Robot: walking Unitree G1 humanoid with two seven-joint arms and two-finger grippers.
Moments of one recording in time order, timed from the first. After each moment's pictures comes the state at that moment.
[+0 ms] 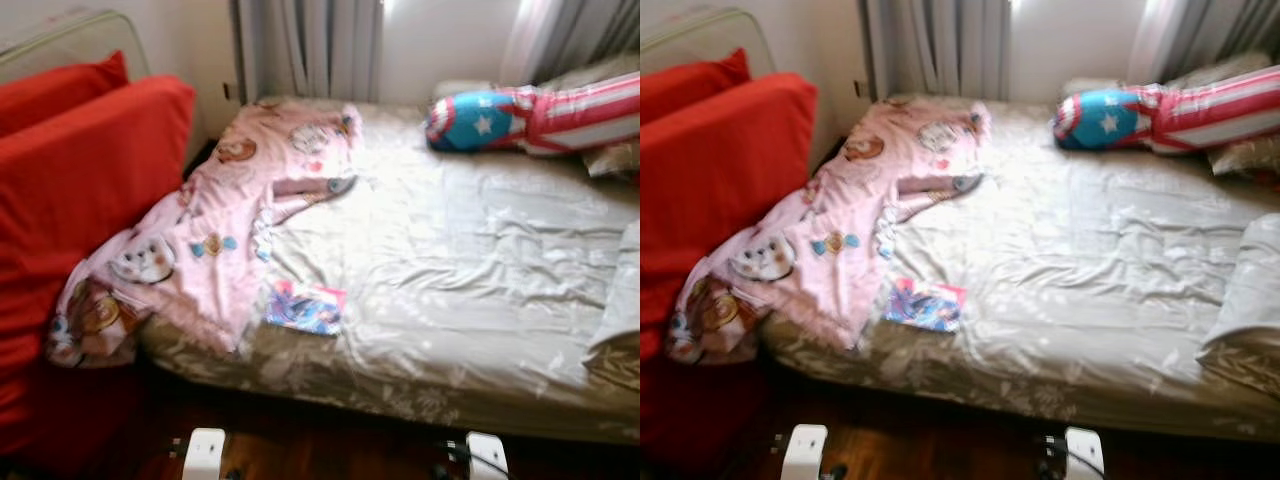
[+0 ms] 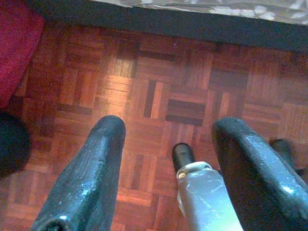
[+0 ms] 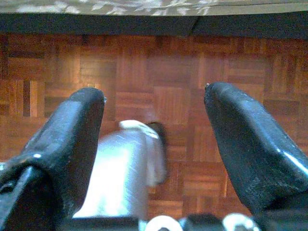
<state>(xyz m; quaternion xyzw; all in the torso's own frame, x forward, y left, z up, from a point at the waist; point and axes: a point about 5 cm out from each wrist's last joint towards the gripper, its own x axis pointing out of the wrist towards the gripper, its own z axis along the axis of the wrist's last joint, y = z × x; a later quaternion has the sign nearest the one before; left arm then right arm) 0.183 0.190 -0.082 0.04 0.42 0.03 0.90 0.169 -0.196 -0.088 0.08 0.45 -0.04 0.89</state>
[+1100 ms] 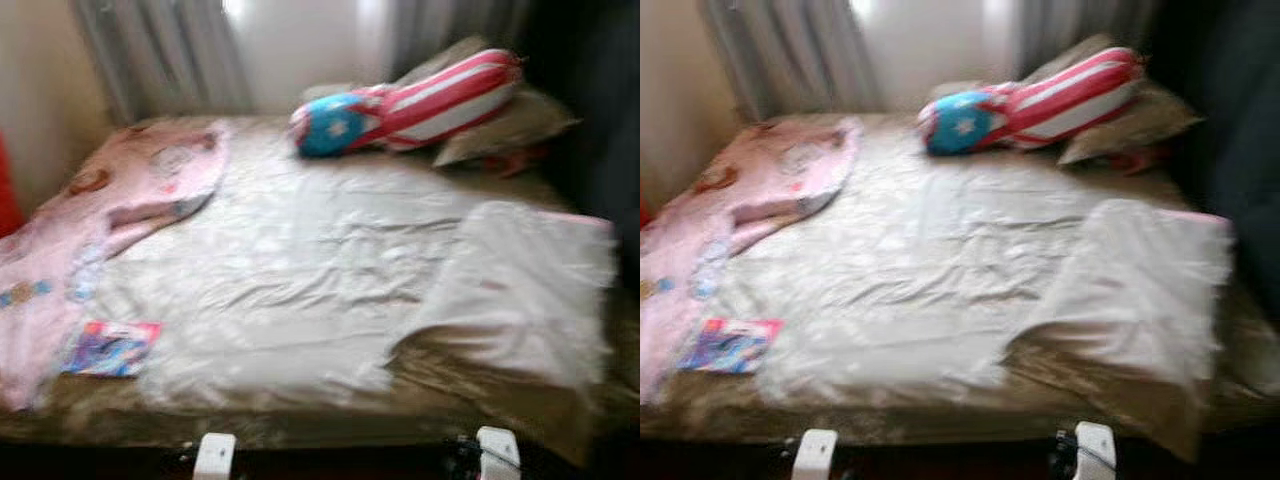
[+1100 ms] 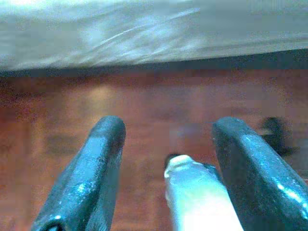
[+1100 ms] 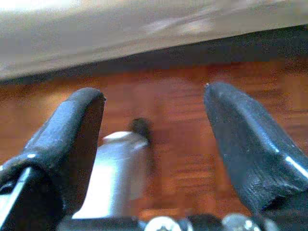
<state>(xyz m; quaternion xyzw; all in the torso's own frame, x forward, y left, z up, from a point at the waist) 0.179 0.177 -0.085 0.03 0.43 0.00 0.90 0.174 -0.210 -0.083 0.06 0.44 -0.05 0.89</state>
